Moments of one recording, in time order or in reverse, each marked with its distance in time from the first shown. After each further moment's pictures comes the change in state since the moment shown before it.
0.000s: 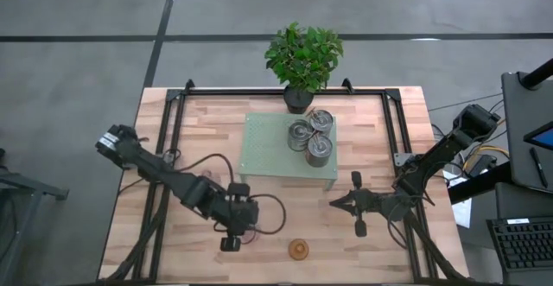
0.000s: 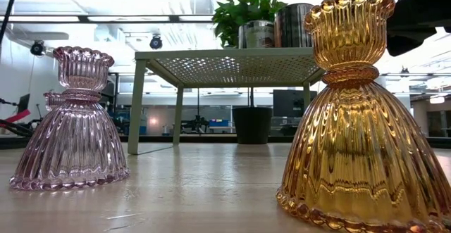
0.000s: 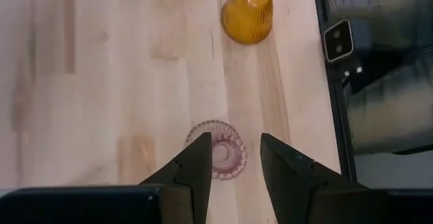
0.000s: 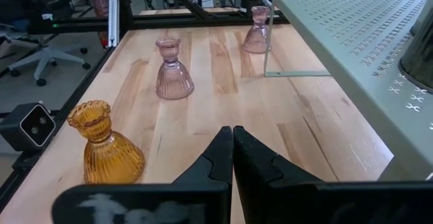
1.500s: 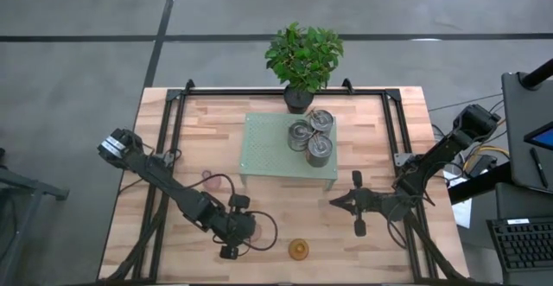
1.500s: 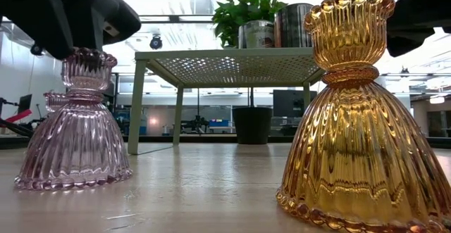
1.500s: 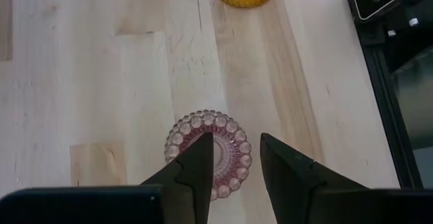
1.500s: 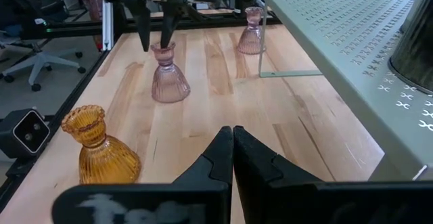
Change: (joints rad) left arm -0.089 0.068 -0.293 0.347 -0.061 0.008; right arm 0.000 0.000 0.001 -0.003 0.021 0.018
